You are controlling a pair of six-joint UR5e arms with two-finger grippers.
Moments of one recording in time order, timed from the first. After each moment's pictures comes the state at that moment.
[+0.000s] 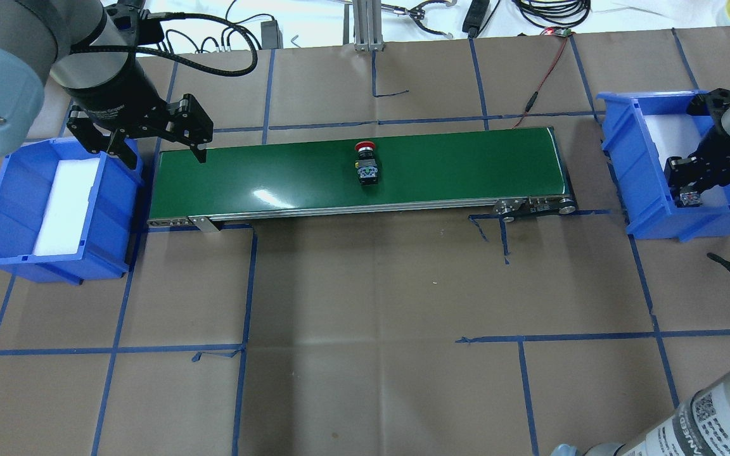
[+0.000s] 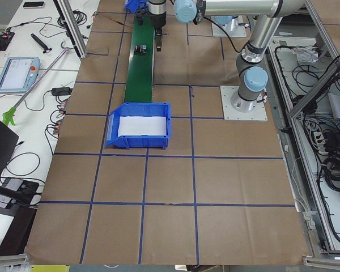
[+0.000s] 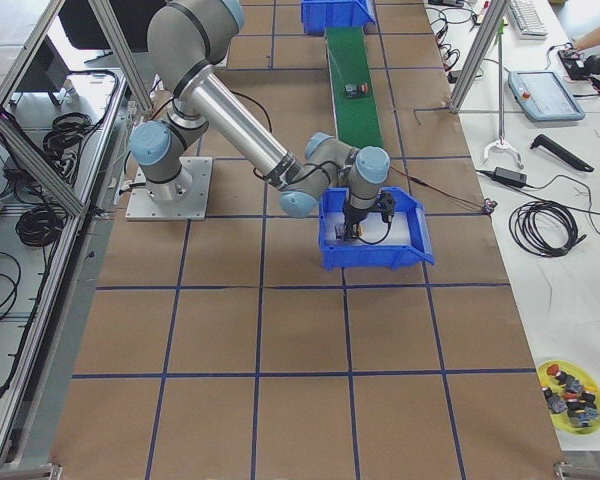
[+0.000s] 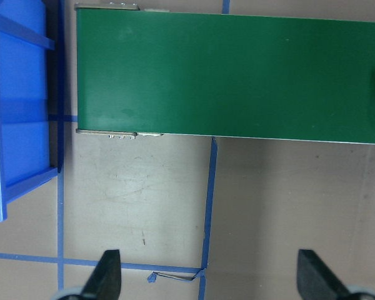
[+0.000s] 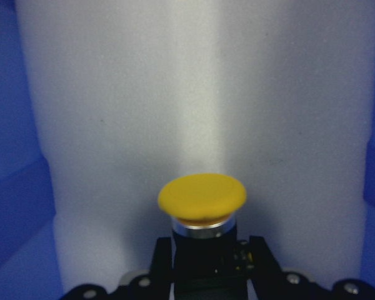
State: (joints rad) left arm -1.54 -1.59 -1.59 -1.53 1.59 -0.04; right arm 1.02 -1.13 1.72 -2.13 -1.61 -0.50
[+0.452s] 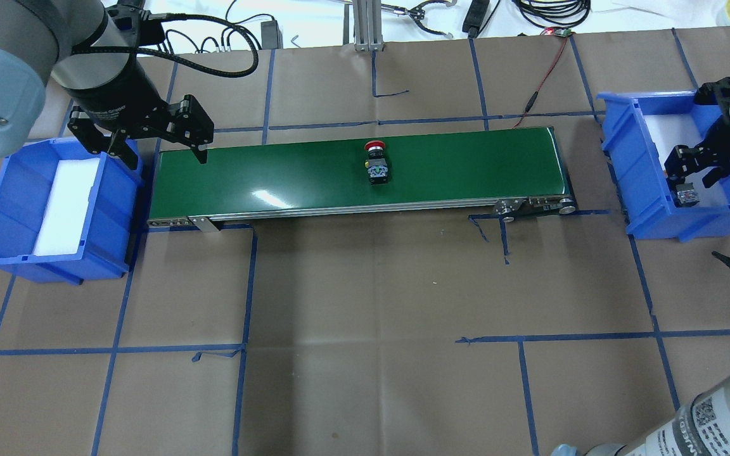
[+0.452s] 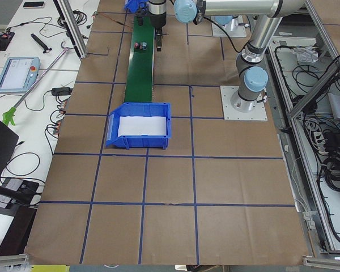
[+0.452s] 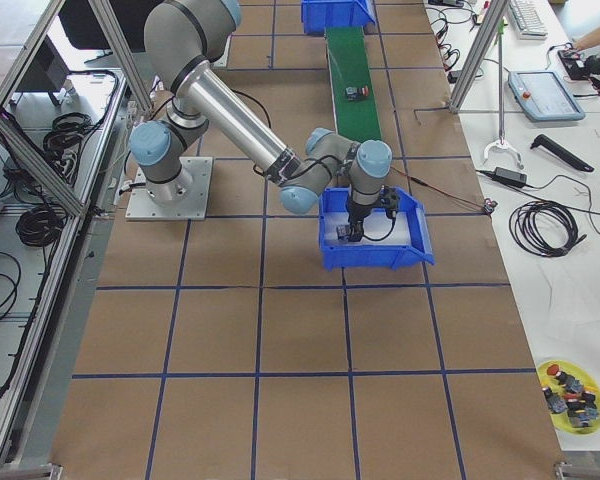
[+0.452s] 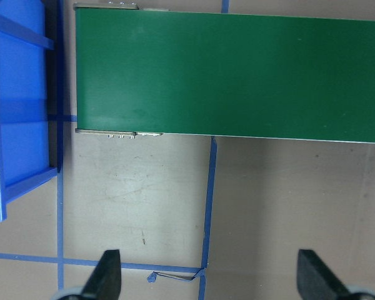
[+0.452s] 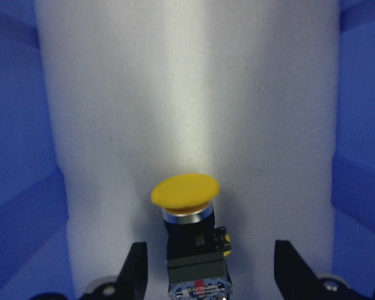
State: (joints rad) left arm -1.54 -1.59 -1.60 -1.53 1.59 -0.04; right arm 1.03 -1.16 1.70 -2.13 -1.60 -0.49
